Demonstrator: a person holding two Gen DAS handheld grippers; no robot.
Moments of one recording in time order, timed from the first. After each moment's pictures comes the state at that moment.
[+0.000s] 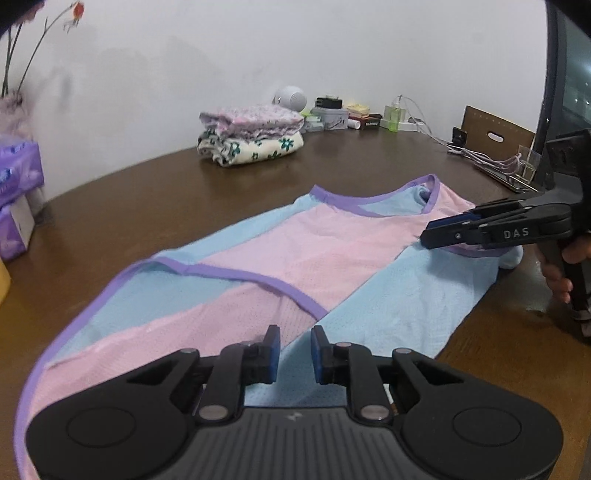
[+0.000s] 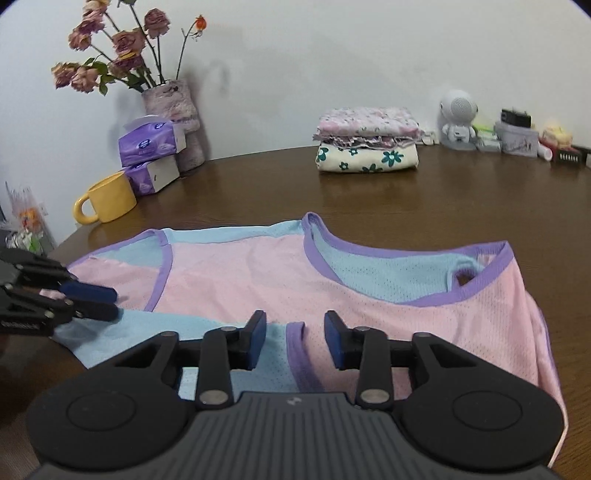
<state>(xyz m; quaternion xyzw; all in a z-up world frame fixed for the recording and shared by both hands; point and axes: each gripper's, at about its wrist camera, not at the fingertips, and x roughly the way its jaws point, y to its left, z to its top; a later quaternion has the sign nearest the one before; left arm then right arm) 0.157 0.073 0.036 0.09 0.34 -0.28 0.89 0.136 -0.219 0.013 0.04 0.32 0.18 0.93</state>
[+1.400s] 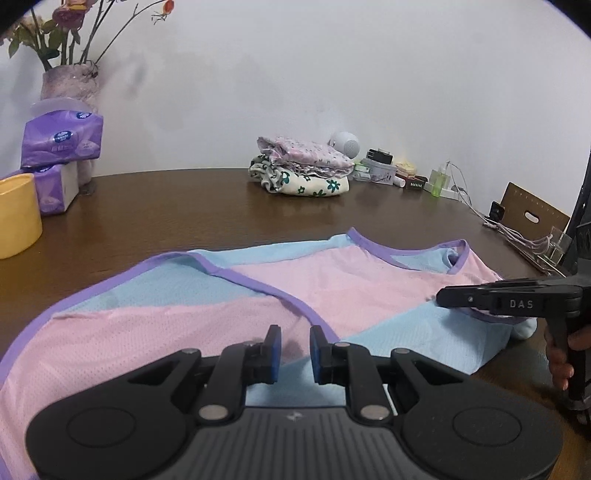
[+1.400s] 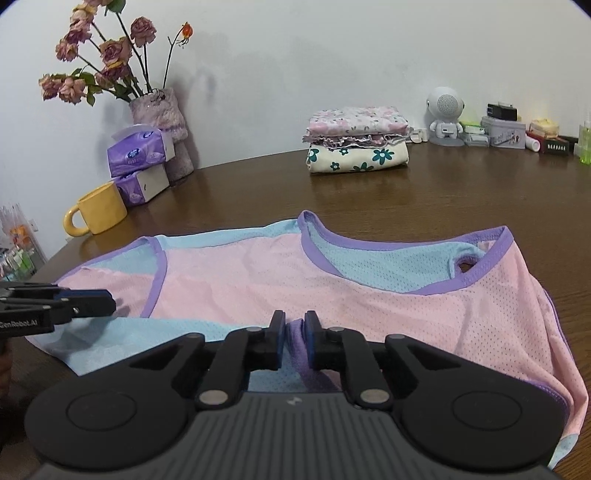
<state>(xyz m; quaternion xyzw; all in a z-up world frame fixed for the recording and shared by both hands) 0.138 0.083 0.033 -0.02 0.30 -0.21 0.93 0.129 -0.208 0.004 0.06 0.30 0.15 0.94</state>
